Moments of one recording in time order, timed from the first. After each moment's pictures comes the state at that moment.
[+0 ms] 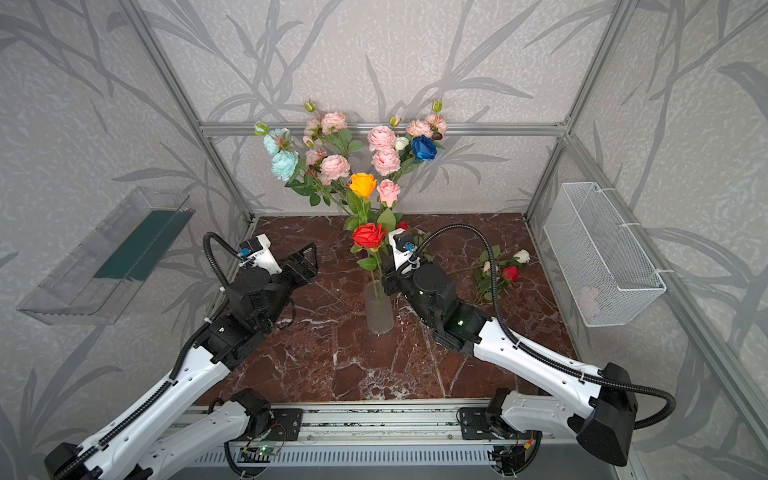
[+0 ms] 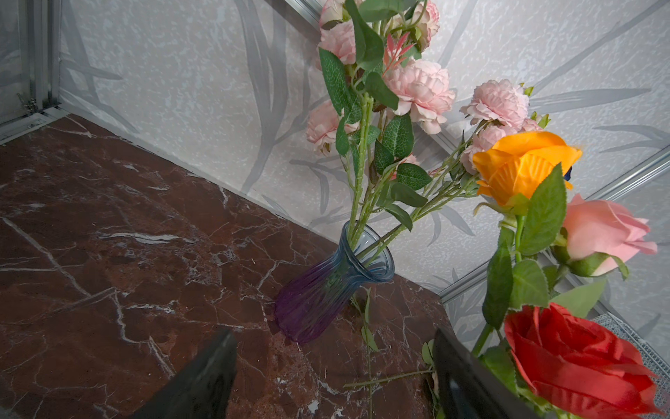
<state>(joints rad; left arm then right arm) -0.53 0.86 0.80 -0.07 -0.37 -0.72 0.93 1.14 0.97 0.14 0.39 0.08</state>
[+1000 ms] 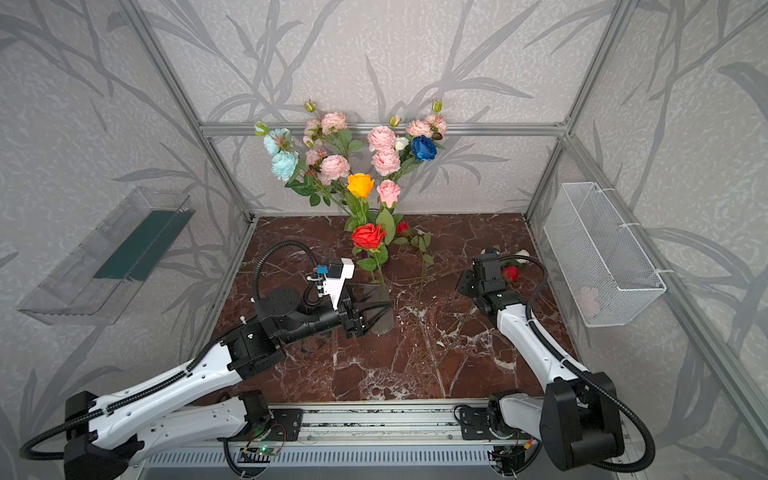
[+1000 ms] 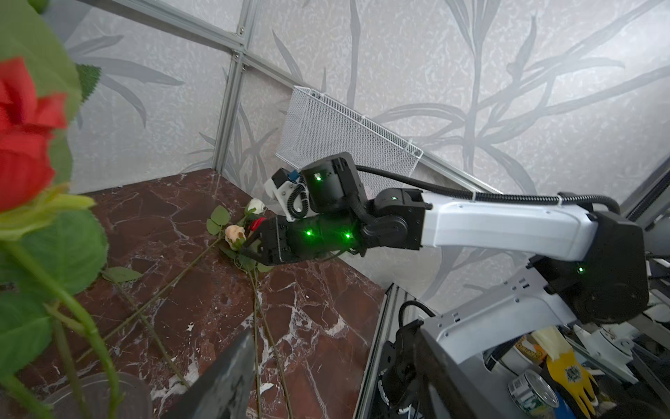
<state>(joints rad) -0.96 0.97 0.84 0.11 0.21 -0.41 0.19 1.26 0.78 -0.29 0.01 0.62</state>
